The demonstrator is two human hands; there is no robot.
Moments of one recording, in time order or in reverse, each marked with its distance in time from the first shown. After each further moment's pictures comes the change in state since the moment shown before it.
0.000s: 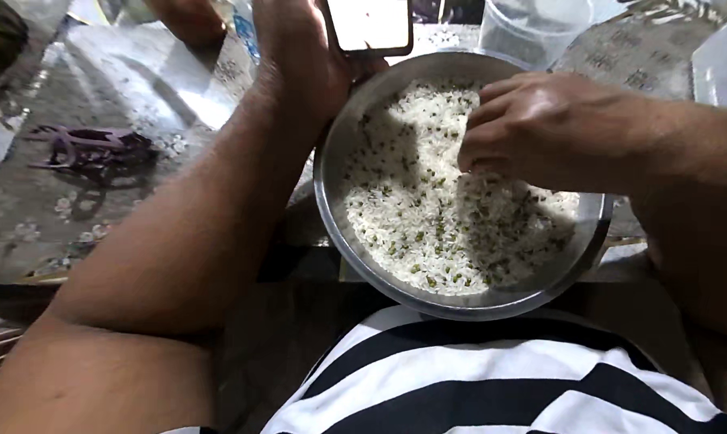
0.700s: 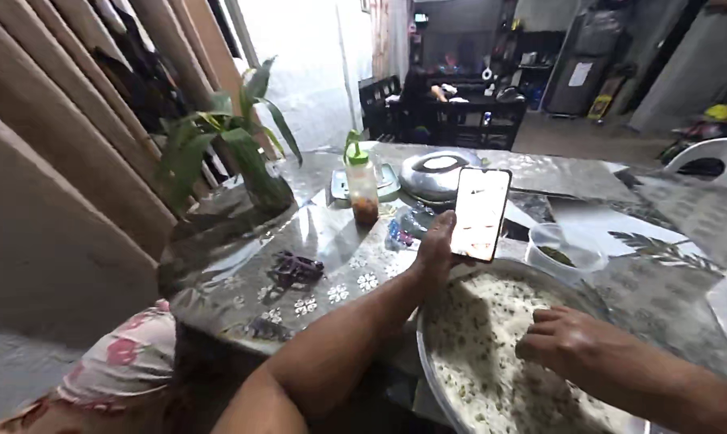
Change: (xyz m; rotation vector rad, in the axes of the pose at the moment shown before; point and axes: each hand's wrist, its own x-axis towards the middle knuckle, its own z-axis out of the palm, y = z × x) left_hand -0.024 0.014 0.028 -0.014 0.144 -0.158; right_hand -0.008 -0.012 0.012 -0.100 0.139 -0.109
